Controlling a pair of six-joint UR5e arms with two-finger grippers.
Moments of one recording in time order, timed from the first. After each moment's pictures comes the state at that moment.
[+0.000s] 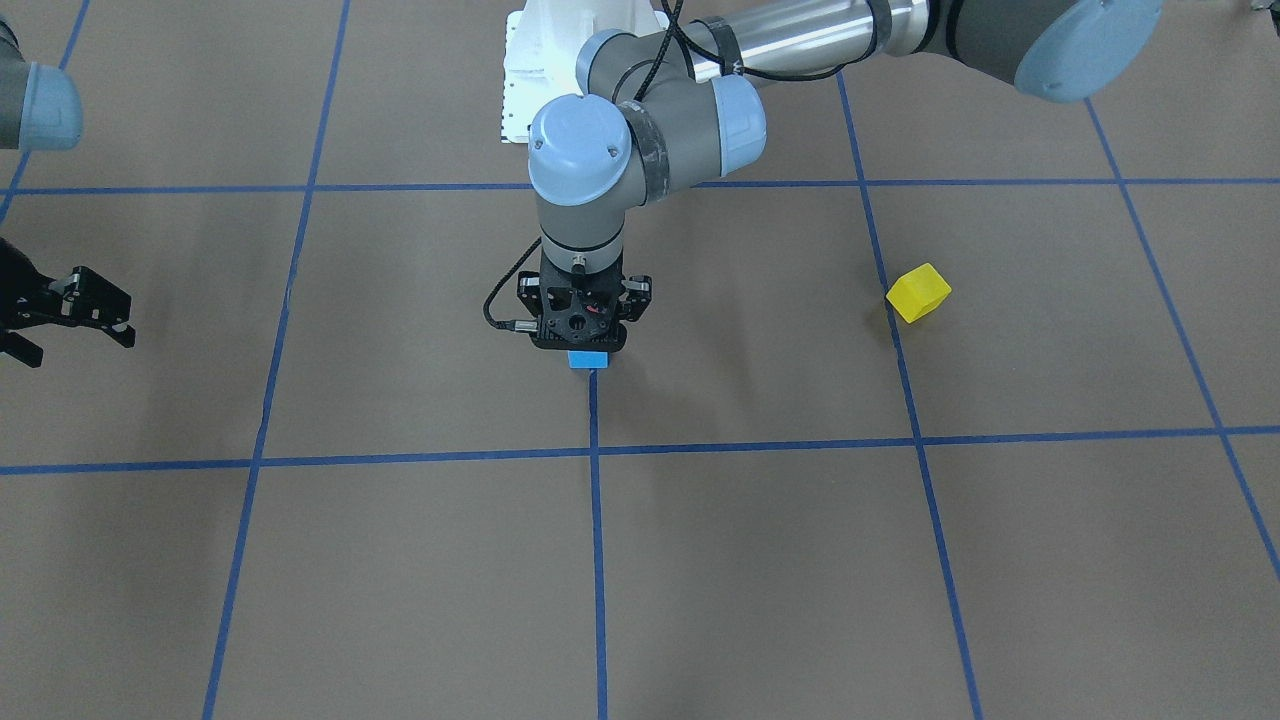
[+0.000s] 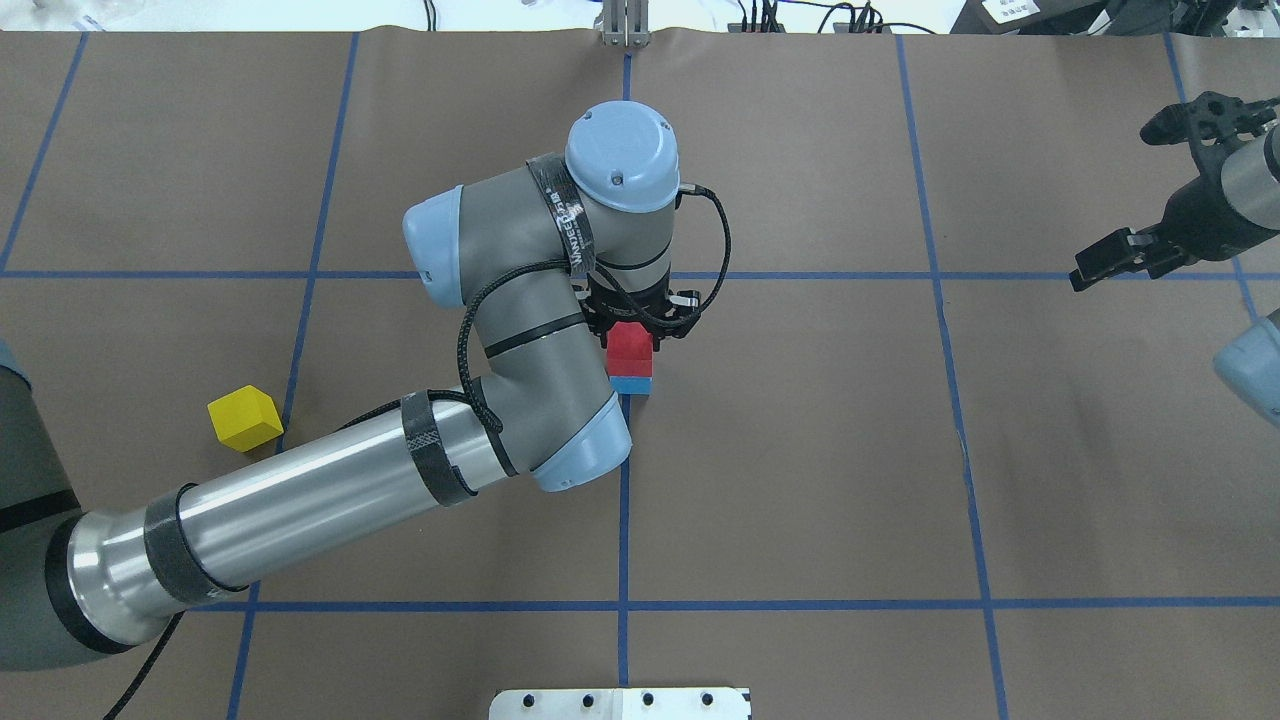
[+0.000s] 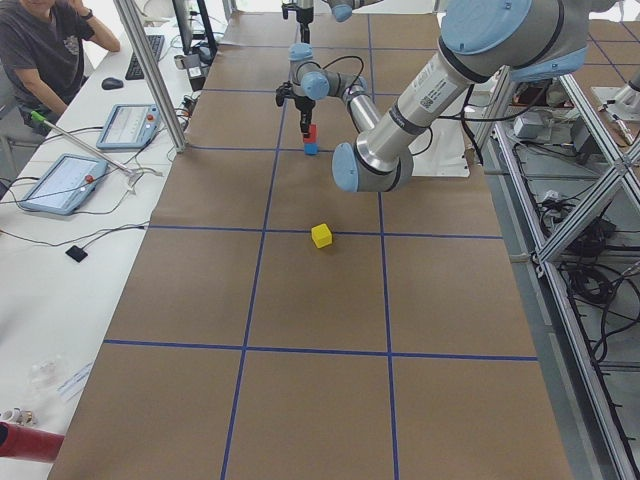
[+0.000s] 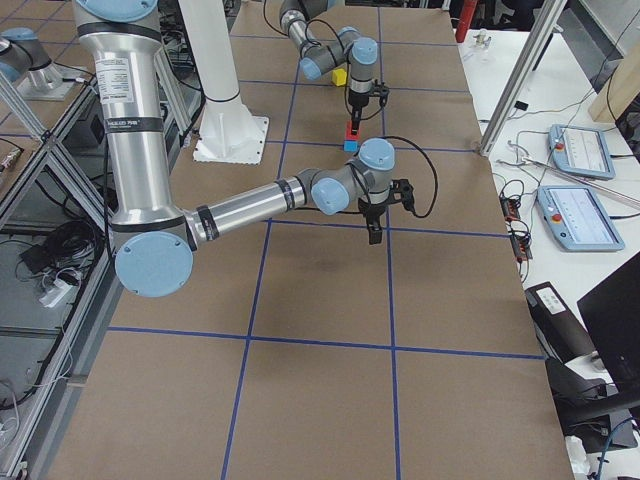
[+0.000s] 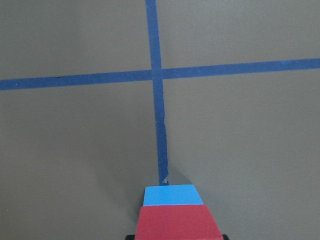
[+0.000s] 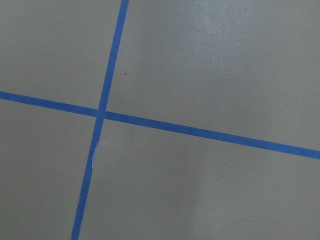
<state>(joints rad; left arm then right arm) -0.56 -2.58 -1.33 -1.53 -1.98 -1.09 1.10 -1.47 1.80 -1.36 2.25 0.51</state>
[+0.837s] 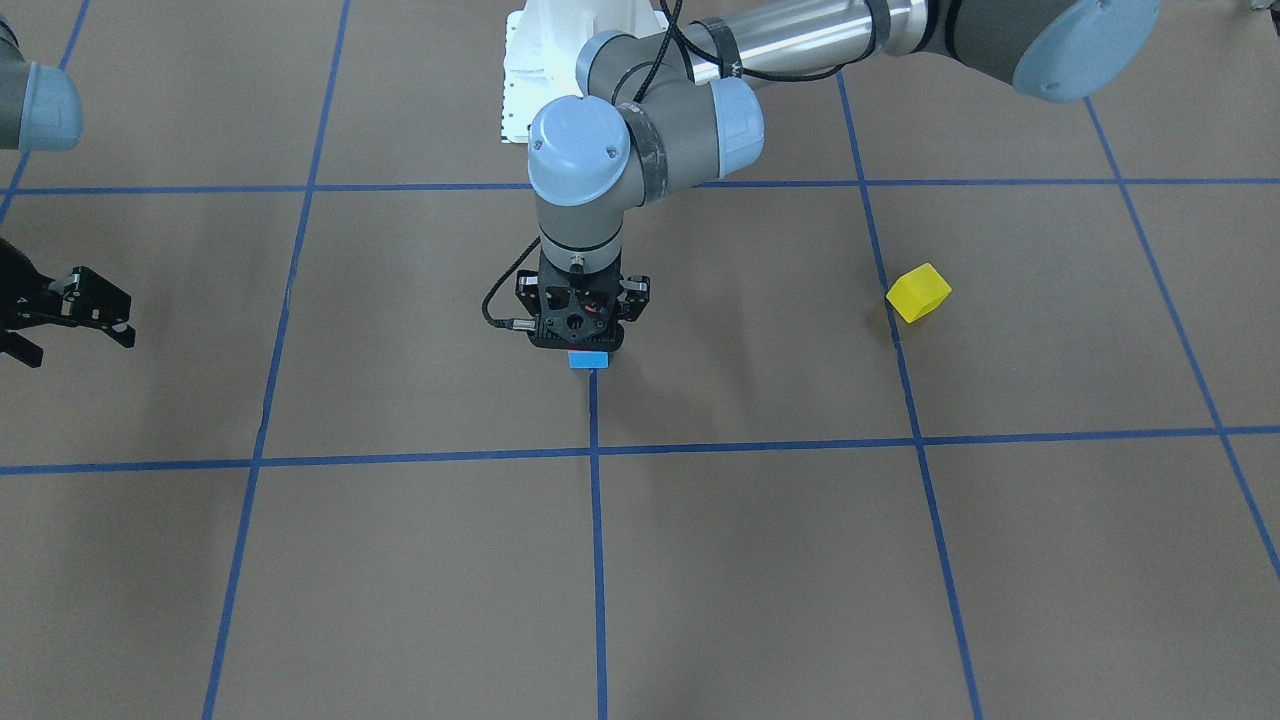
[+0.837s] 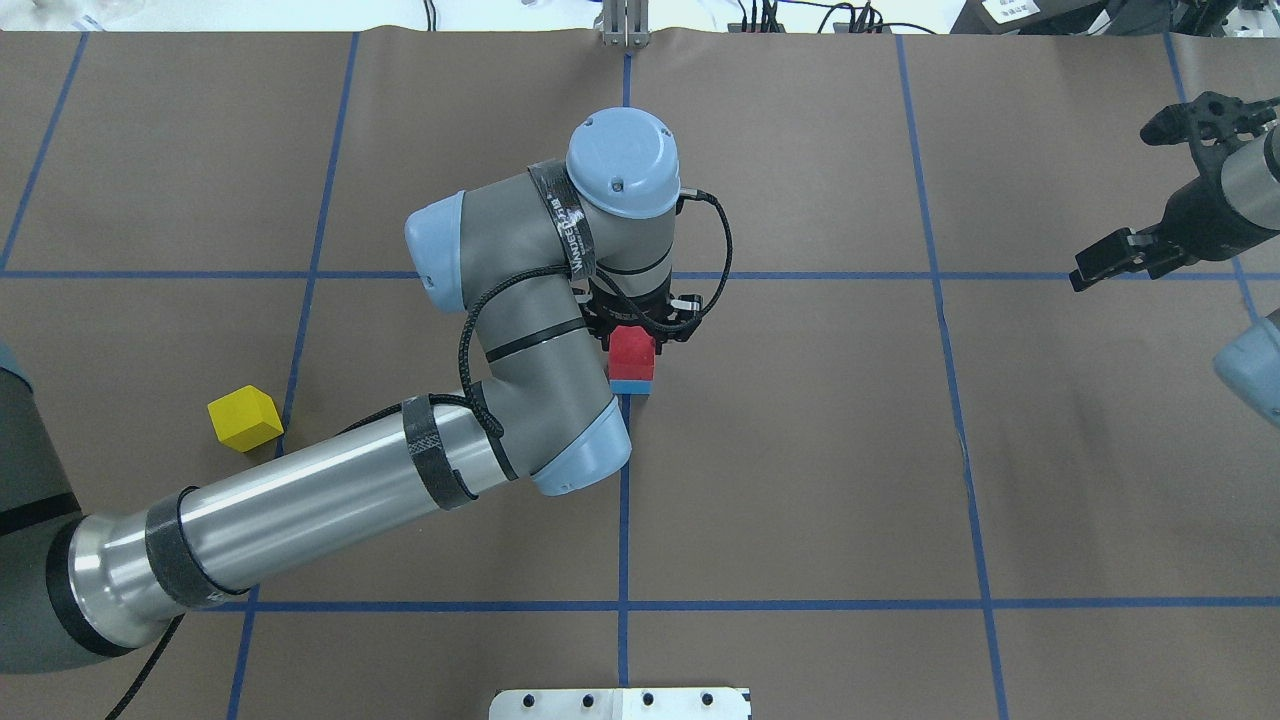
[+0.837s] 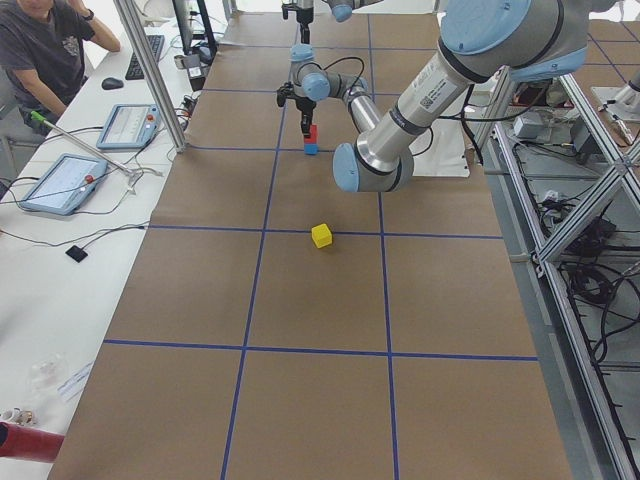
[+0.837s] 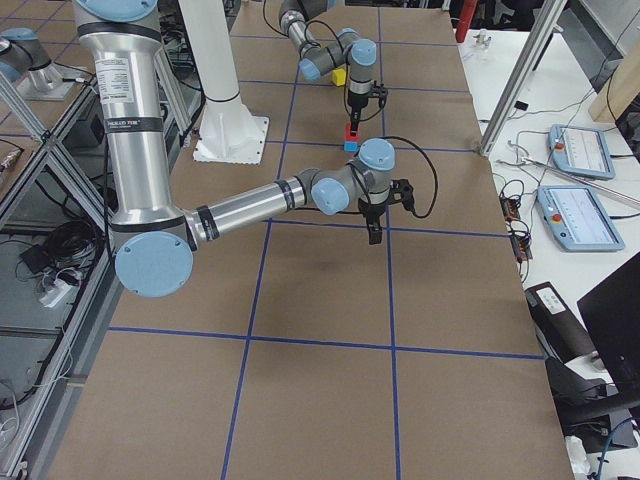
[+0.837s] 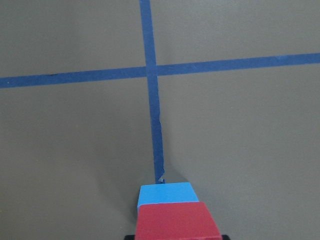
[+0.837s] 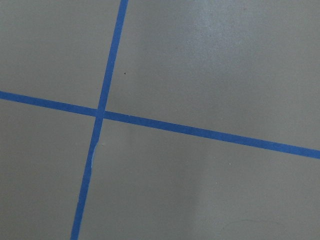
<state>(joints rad) -0.56 -2.57 -1.33 -1.55 -1.98 -1.08 1.10 -1.47 1.80 -1.36 2.25 0.51</state>
